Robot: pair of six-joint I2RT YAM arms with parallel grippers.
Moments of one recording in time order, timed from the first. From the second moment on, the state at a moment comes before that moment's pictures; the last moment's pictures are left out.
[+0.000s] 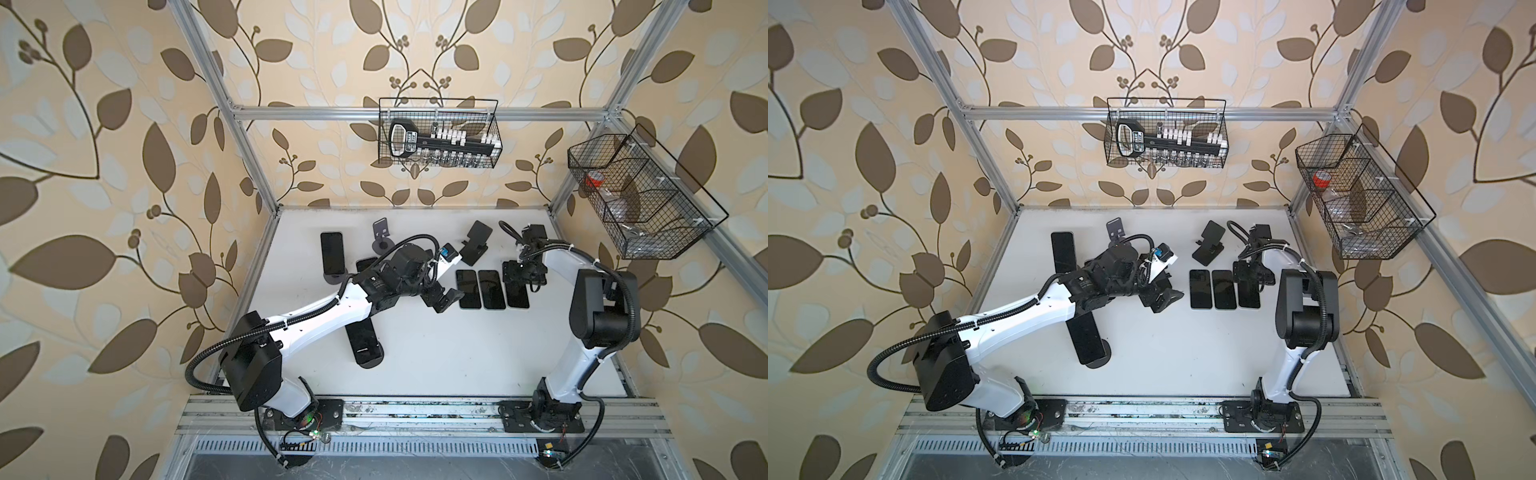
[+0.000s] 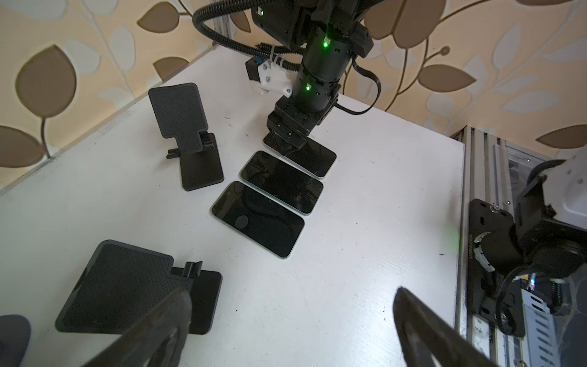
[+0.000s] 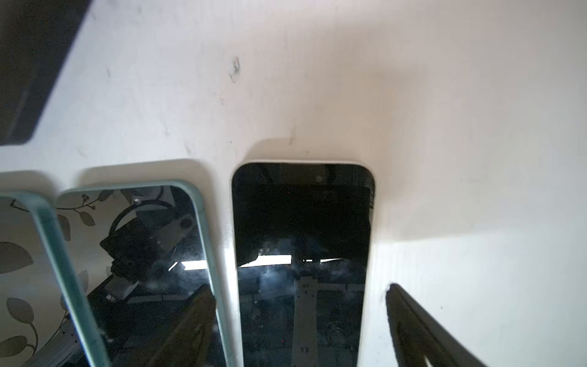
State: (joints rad) left arm -0.84 1.48 1.17 -0.19 0.24 0.05; right arm -0.10 1.84 1.26 -0.72 0.06 0.02
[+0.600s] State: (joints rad) left arm -0.85 1.30 1.05 -0.09 0.04 0.13; right arm 0.00 1.56 1.28 -0.70 0.10 0.07
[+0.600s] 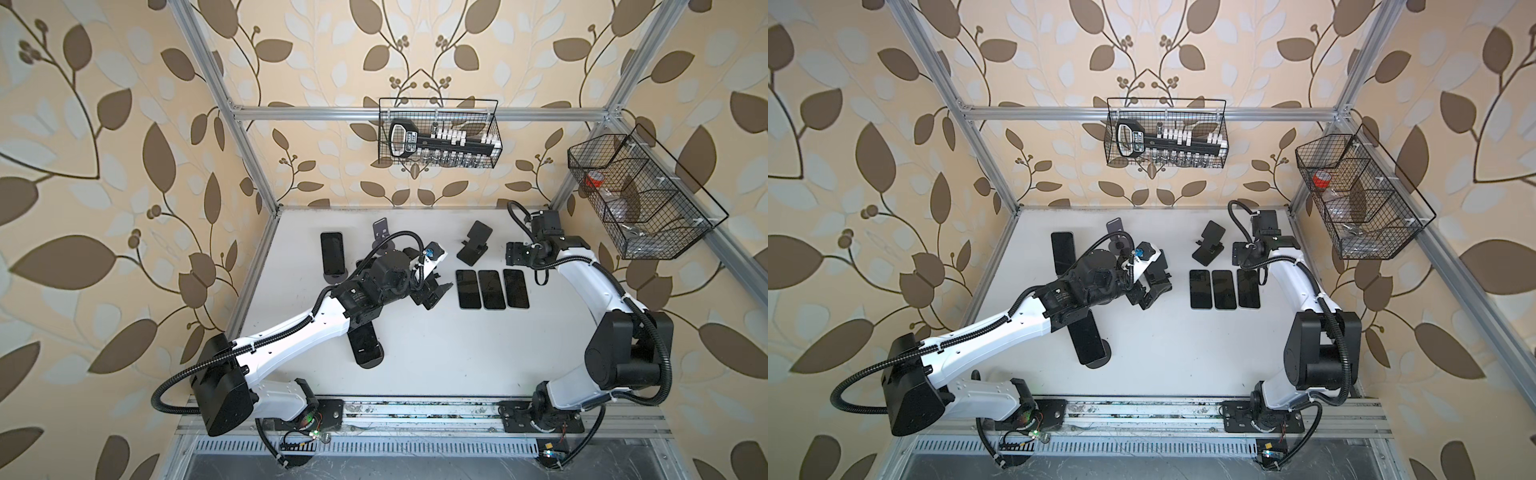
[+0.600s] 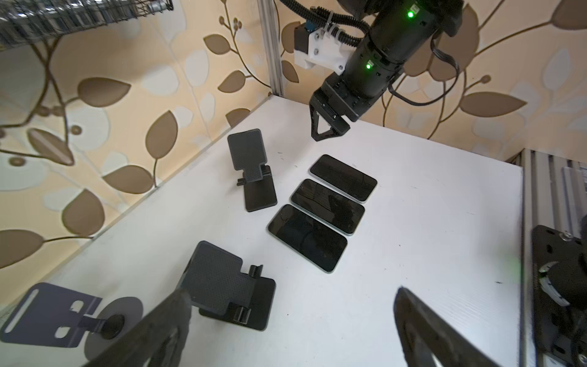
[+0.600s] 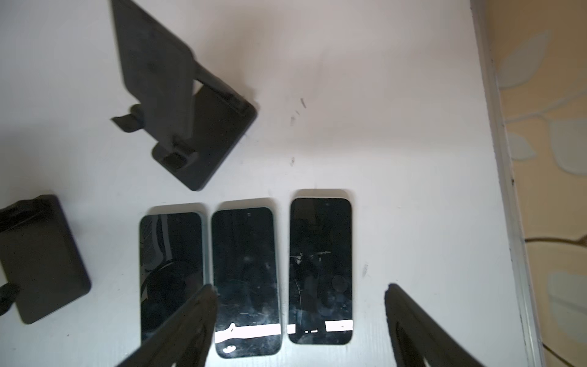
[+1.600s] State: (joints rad) left arm -0.85 1.29 1.03 -0.05 -0.13 0.20; right arm 0.23 1.47 1.42 -0.54 0.06 0.18
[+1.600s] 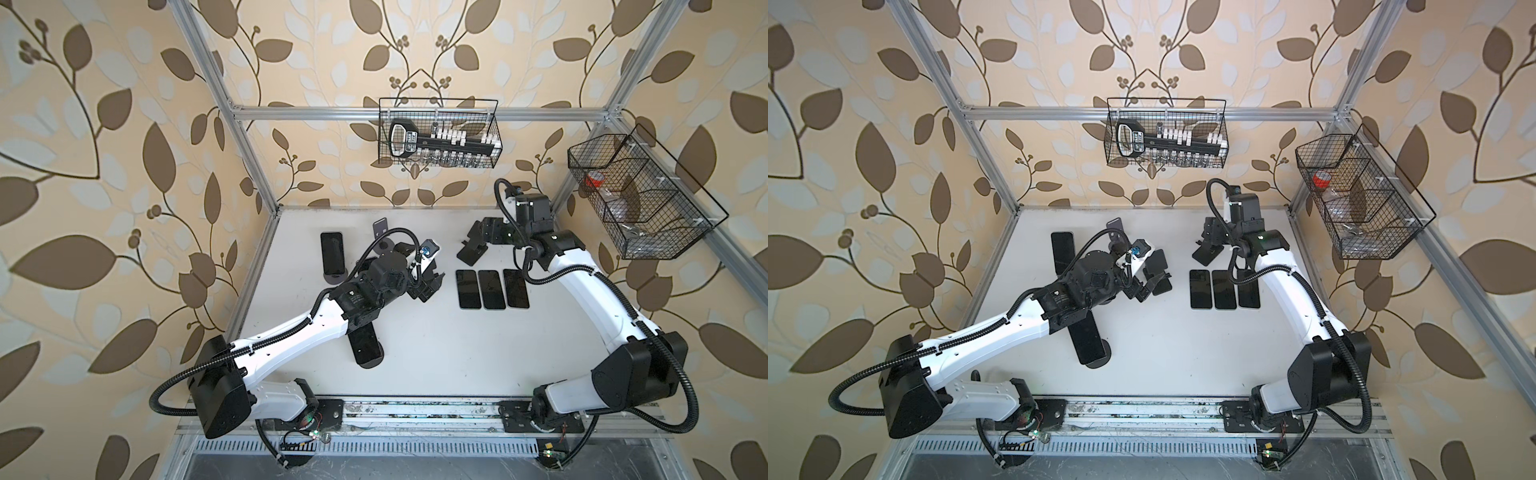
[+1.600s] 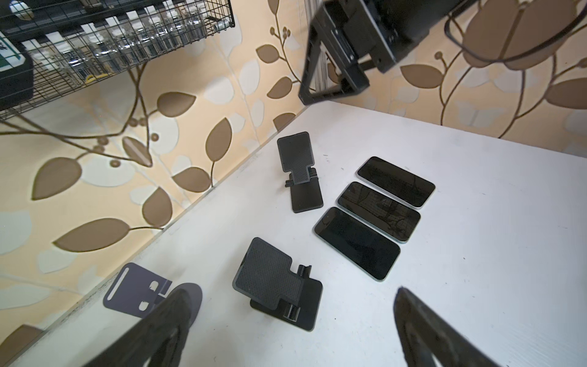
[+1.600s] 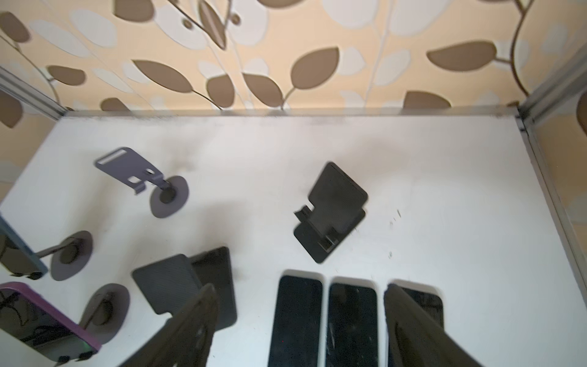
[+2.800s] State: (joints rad) left arm -0.69 1.07 0.92 -0.16 -0.30 0.07; right arm 0.61 1.61 1.58 -0.38 0.14 0.13
